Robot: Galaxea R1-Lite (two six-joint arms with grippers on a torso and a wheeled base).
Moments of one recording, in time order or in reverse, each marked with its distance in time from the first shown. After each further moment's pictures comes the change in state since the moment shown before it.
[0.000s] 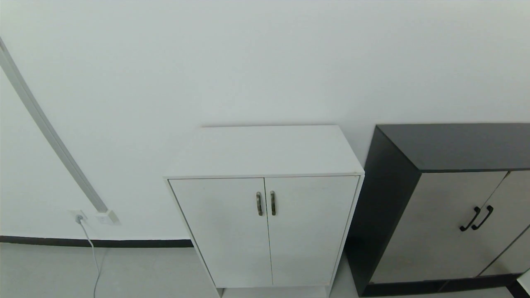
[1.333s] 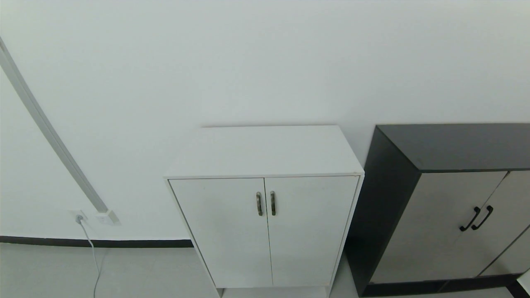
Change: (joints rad) left arm 0.000 0.000 0.001 0.000 0.000 0.000; right arm -0.122 -0.313 0.000 0.103 0.049 -0.010
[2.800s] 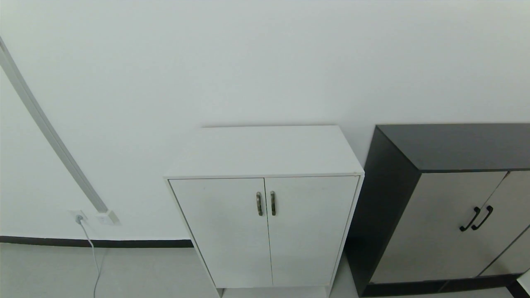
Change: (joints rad) left arm 0.000 0.000 0.000 0.000 -0.001 0.001; right arm -0.150 -0.220 -0.002 0.000 -0.042 0.024
